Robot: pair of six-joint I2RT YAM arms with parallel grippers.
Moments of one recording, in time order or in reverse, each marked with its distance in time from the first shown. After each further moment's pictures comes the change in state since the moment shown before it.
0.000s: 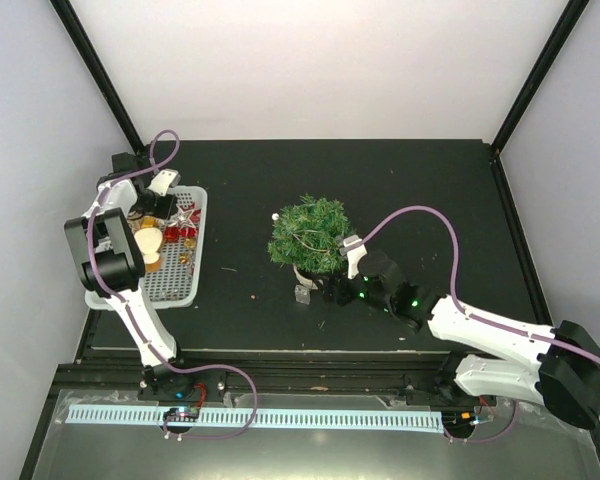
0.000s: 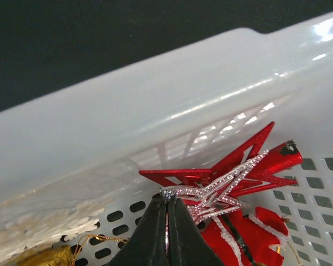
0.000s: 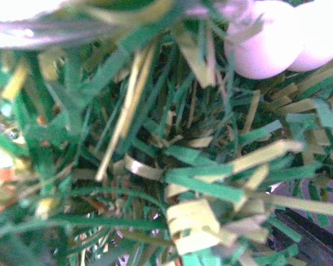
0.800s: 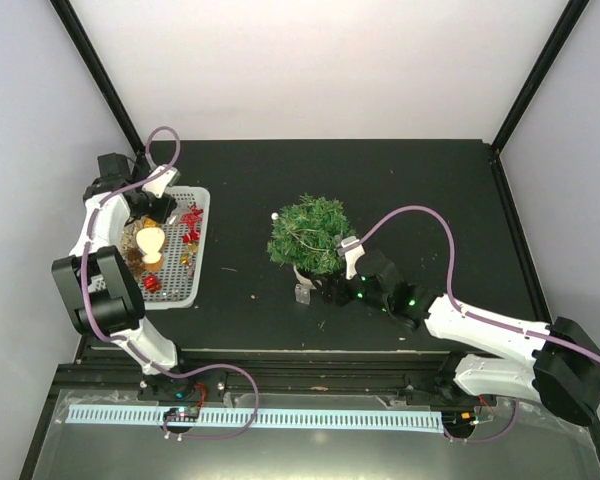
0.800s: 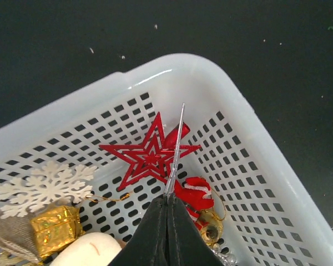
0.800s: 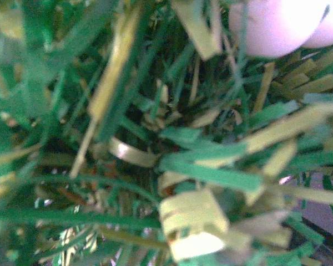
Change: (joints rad) left arm 0.002 -0.340 -0.202 0.001 0.096 0.106; right arm 0.000 0.029 0.000 0.011 -0.012 0.000
